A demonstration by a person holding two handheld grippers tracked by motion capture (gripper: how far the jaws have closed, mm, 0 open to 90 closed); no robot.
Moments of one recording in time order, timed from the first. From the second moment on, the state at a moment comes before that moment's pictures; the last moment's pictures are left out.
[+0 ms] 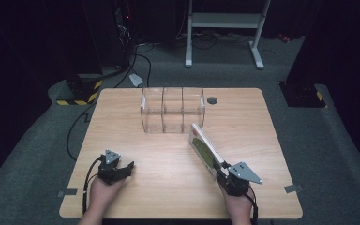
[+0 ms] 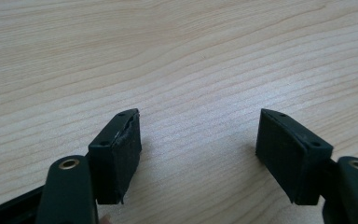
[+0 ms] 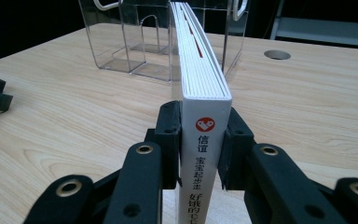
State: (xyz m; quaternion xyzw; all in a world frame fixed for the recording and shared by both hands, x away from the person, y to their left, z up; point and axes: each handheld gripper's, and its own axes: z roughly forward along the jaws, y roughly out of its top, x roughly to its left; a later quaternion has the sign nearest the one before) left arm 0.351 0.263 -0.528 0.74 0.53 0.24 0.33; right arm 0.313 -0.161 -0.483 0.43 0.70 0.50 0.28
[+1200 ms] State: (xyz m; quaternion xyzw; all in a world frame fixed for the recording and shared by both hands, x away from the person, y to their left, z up) left arm 0.350 0.263 -0.528 0.74 0.53 0.24 0.33; right arm 0.323 -0.136 -0.471 0.44 0.71 0.46 0.30
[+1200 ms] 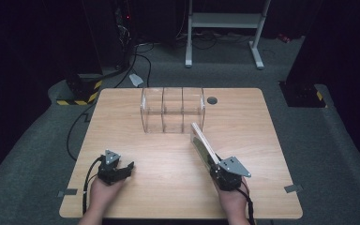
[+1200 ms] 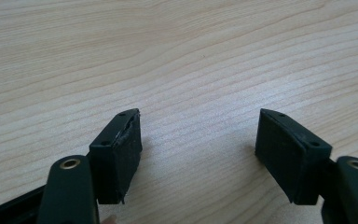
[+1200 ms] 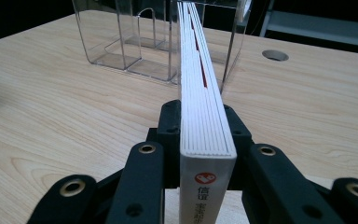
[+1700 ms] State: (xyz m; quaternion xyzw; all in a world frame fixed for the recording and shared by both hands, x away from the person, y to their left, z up) left arm 0.348 0.262 -0.528 0.74 0.53 0.24 0.33; right arm 0.326 -0.134 -0.439 0.44 0.67 0.49 0.32
